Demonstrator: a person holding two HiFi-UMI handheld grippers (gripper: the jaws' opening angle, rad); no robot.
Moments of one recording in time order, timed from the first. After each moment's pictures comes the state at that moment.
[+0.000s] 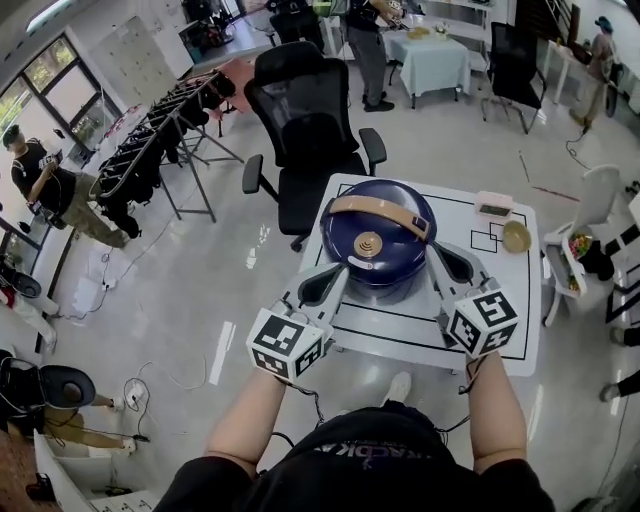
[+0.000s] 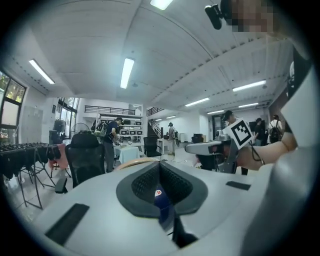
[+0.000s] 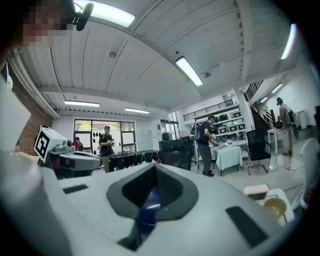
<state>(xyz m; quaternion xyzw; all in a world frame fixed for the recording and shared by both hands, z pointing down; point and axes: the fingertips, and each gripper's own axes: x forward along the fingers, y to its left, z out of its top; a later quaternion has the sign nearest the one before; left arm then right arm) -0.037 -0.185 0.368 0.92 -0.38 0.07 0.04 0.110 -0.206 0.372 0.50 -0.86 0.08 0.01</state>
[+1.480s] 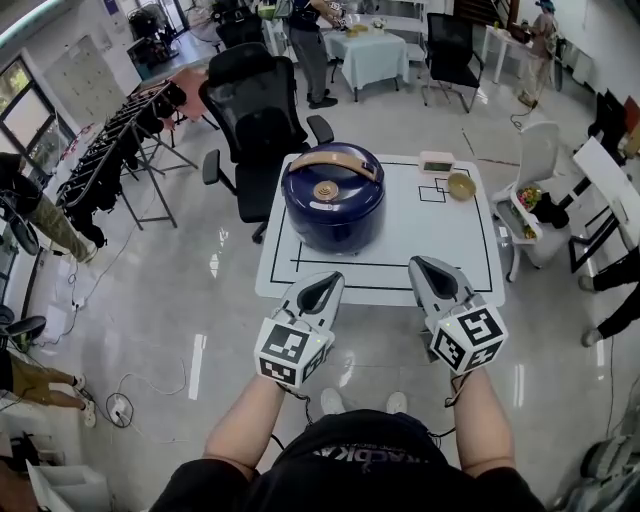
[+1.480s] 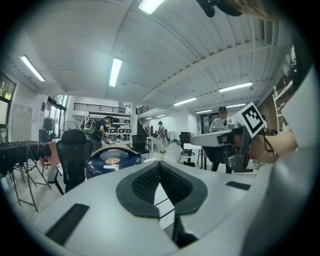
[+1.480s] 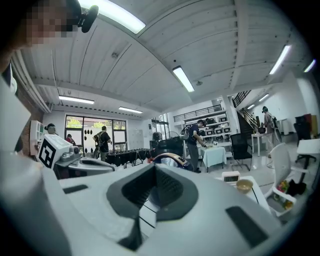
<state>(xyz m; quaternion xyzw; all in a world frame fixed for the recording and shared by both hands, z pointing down) -0.014 -0.025 0.395 0.94 -0.32 0.09 0.03 0.108 -0.008 0.371 0.56 -0.83 0.08 0.02</state>
